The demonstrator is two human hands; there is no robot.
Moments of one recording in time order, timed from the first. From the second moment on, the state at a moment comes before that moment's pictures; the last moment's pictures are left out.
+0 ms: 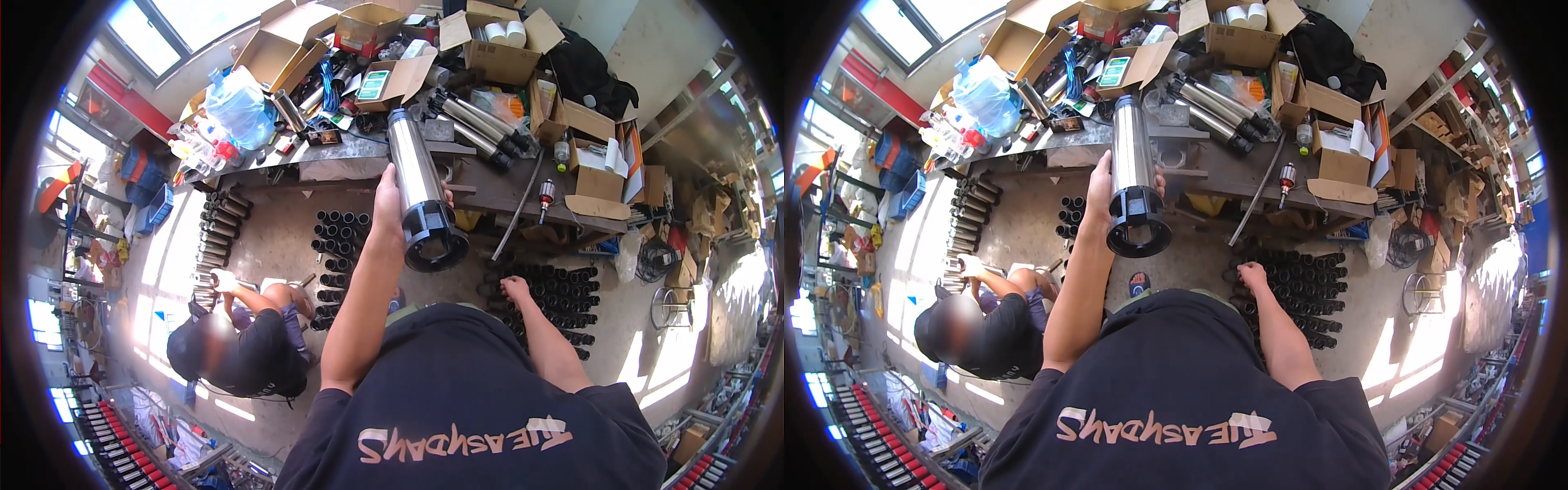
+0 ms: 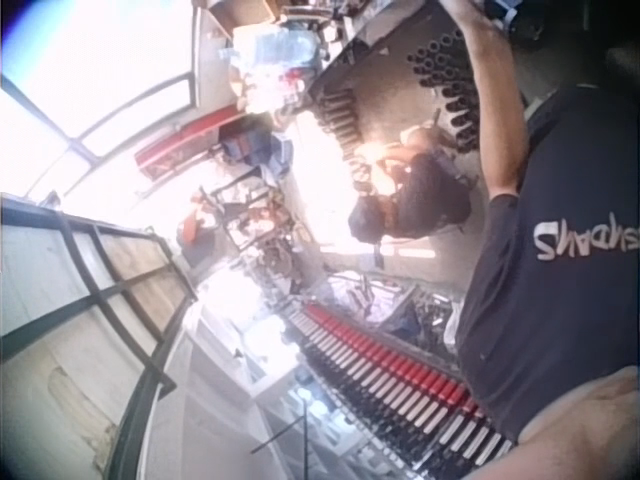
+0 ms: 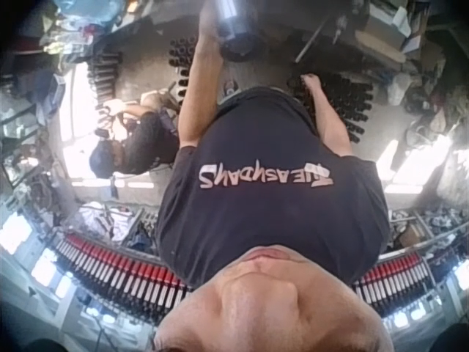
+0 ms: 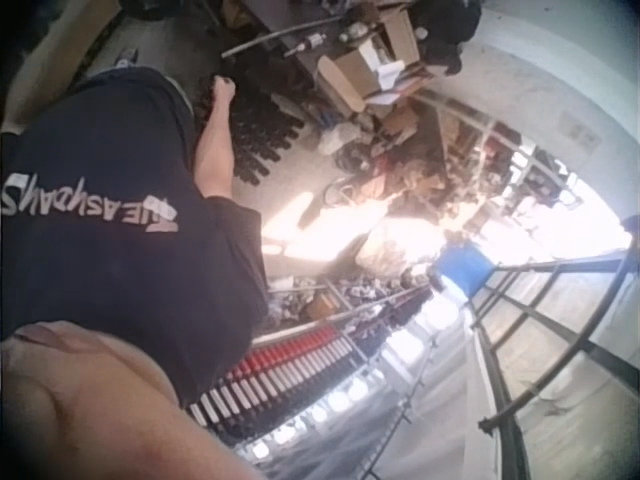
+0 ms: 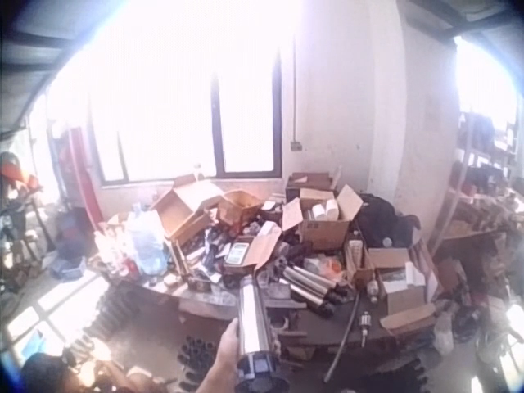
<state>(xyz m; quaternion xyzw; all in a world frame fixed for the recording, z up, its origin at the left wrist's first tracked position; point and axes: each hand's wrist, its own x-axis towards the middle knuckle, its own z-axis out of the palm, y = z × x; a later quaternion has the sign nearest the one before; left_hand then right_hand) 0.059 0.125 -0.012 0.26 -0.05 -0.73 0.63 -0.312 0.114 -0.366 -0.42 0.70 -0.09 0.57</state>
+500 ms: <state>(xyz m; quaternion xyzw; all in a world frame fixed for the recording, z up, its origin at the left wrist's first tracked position) 0.045 0.110 -0.072 0.13 0.05 -0.80 0.59 -0.270 -0.007 -0.341 -0.07 0.65 -0.28 0.70</state>
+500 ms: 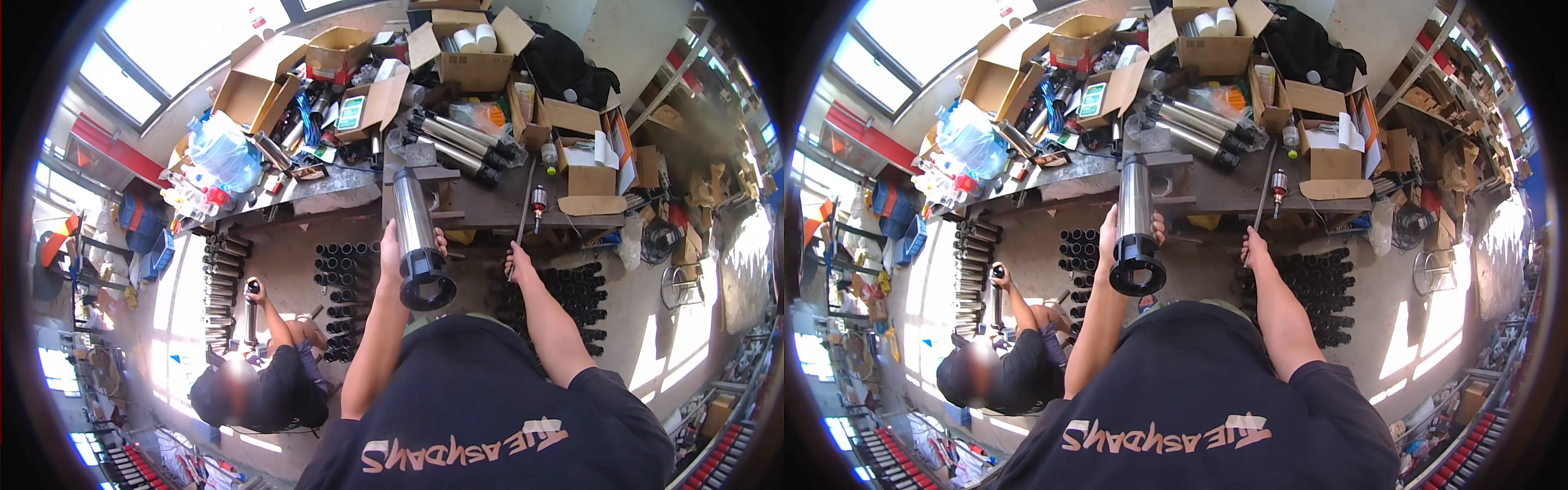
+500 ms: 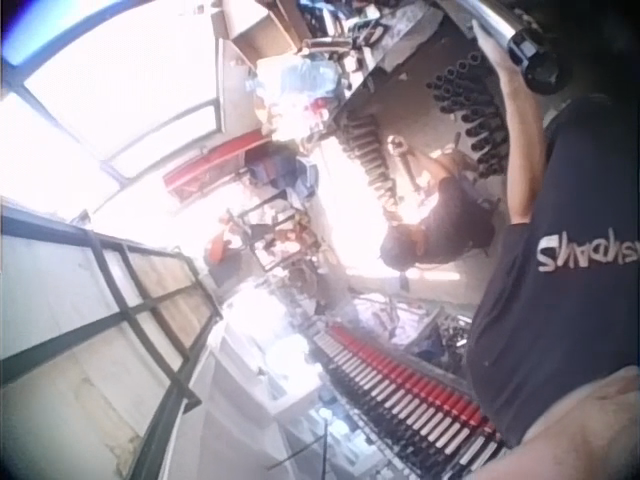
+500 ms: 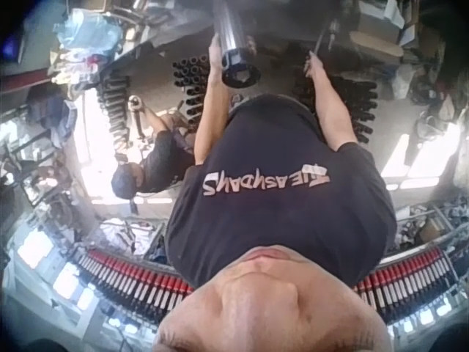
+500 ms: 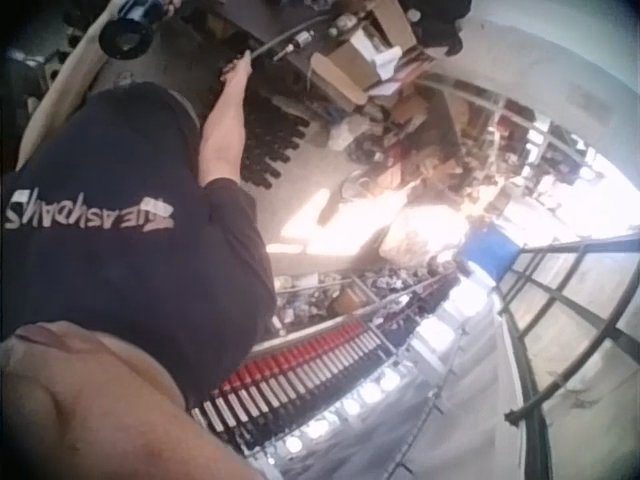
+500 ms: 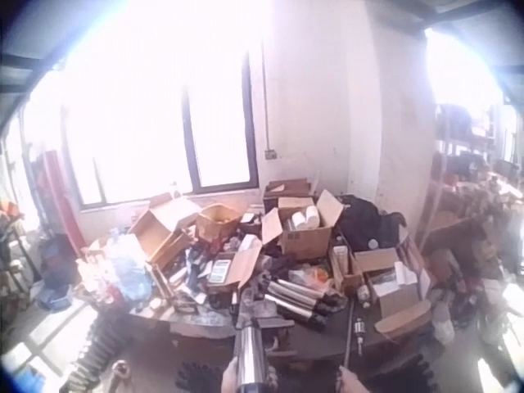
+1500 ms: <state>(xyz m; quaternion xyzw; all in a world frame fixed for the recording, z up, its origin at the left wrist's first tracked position) 0.110 0.120 -0.040 0.15 -0.16 -0.78 0.59 -0.249 0.209 -0.320 -0.38 0.81 -0.29 0.35</state>
